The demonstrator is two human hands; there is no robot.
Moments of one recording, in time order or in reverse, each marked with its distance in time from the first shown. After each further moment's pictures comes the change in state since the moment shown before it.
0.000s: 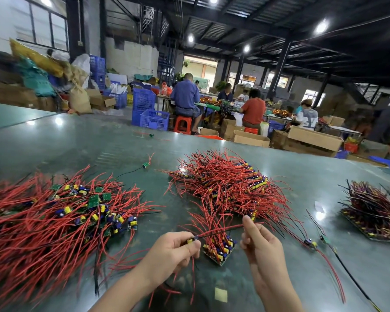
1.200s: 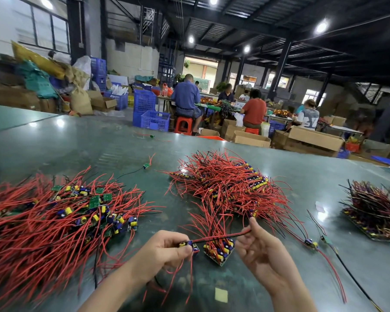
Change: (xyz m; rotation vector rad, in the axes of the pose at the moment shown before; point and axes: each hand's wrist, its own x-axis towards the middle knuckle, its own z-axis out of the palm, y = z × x) left_hand -0.004 0.005 -0.015 -0.046 -0.078 0.029; right_hand 0.002 -0.018 -0.004 0.287 -0.154 0.390
